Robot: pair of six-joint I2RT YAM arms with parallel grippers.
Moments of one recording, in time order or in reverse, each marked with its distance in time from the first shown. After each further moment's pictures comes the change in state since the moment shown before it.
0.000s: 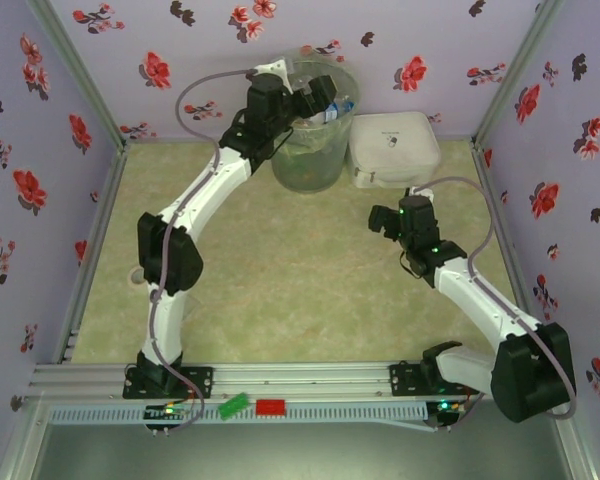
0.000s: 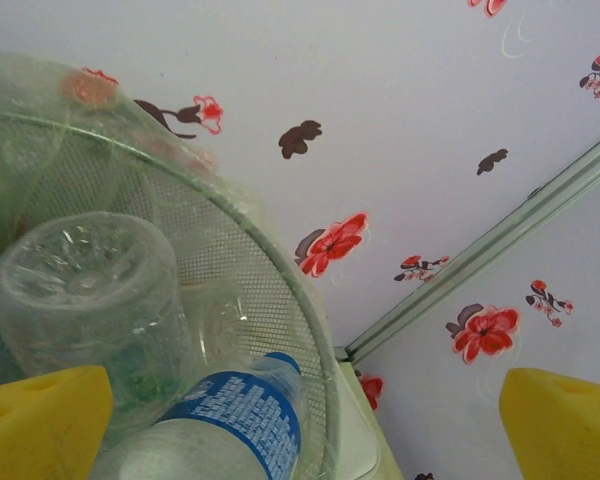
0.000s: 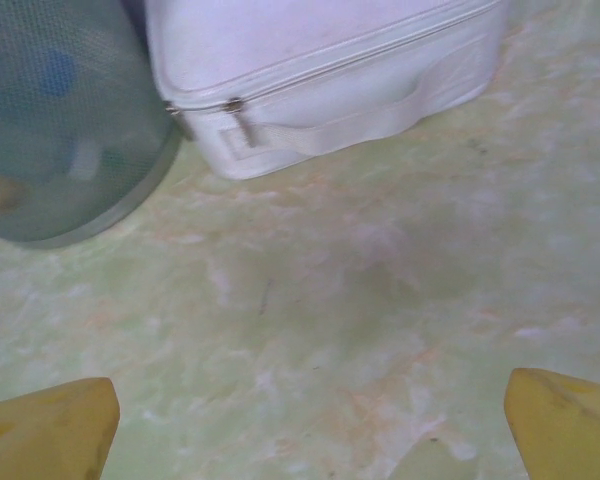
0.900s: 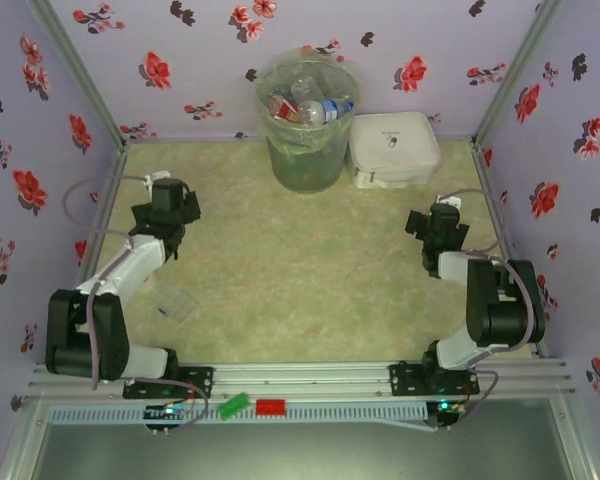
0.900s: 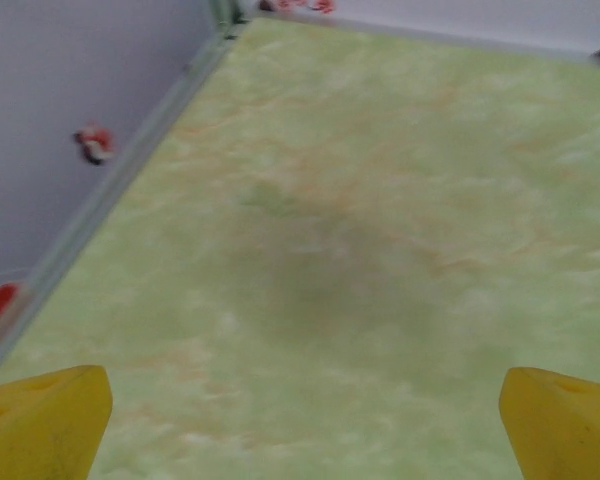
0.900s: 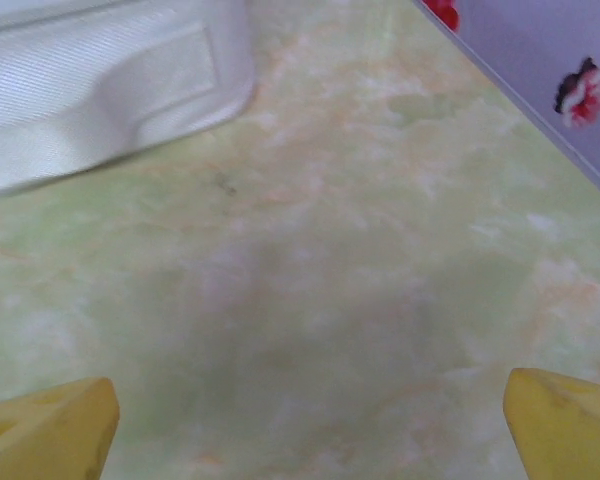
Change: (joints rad) left arm 0.397 -0.737 -1.332 0.037 -0.534 0.422; right arm -0.330 0.373 -0.183 0.635 0.003 -0.274
